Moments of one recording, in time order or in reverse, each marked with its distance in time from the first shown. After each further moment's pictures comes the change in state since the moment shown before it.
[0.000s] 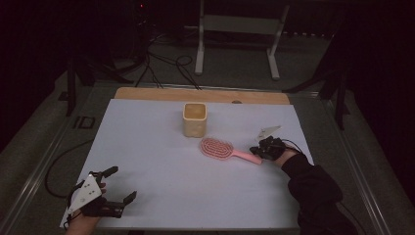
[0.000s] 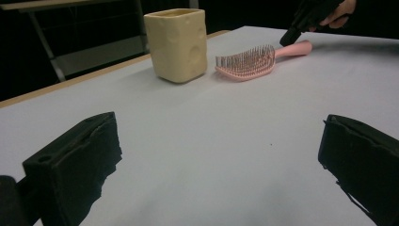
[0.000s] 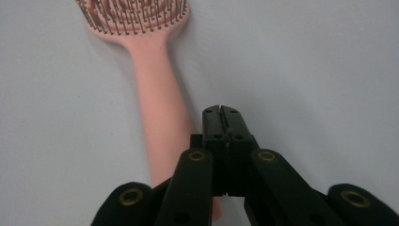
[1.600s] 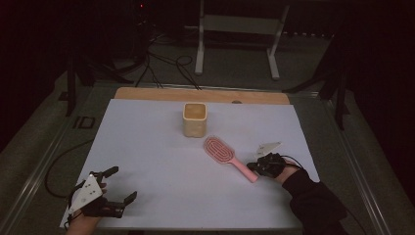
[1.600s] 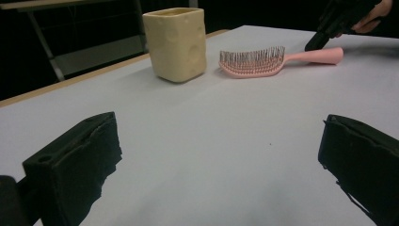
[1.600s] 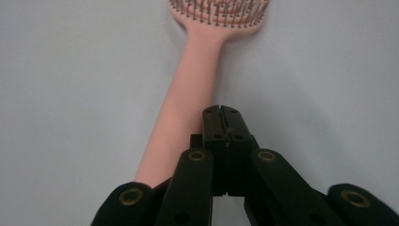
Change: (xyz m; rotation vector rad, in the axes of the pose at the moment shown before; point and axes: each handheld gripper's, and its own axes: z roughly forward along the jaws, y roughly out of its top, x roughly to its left) left arm -0.001 0.000 0.001 0.001 -0.003 0.001; right arm 0.051 -0.015 -0.014 -0.011 0.075 -0.029
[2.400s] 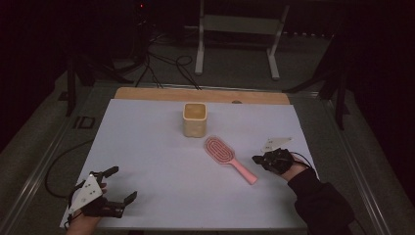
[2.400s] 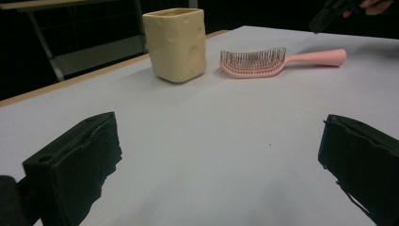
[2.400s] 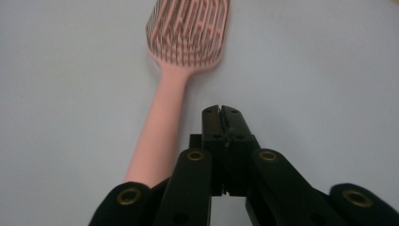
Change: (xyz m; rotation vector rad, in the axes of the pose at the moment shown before) left arm 0.000 0.000 0.000 0.002 -0.001 -0.004; right arm 0.002 0.015 -0.038 -0.064 -0.098 0.065
